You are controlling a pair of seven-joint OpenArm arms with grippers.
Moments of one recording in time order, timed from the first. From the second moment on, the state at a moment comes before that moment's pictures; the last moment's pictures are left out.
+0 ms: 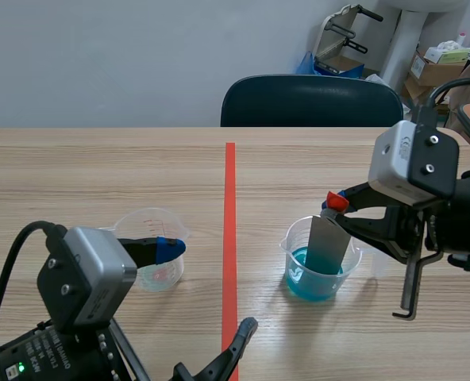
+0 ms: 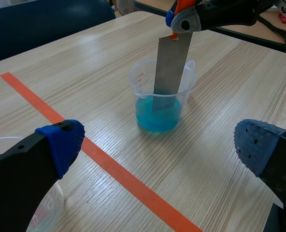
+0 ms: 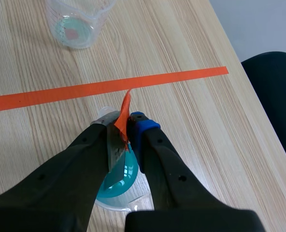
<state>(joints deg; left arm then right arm) 23.4 -37.5 36.9 101.6 -11.2 -5.8 -22.7 -13.7 43.0 -10.4 102.6 -5.9 39.7 13.0</state>
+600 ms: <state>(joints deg) 23.4 -37.5 36.9 101.6 -11.2 -5.8 -22.7 -13.7 43.2 -5.7 111.2 -1.0 45.4 4.7</state>
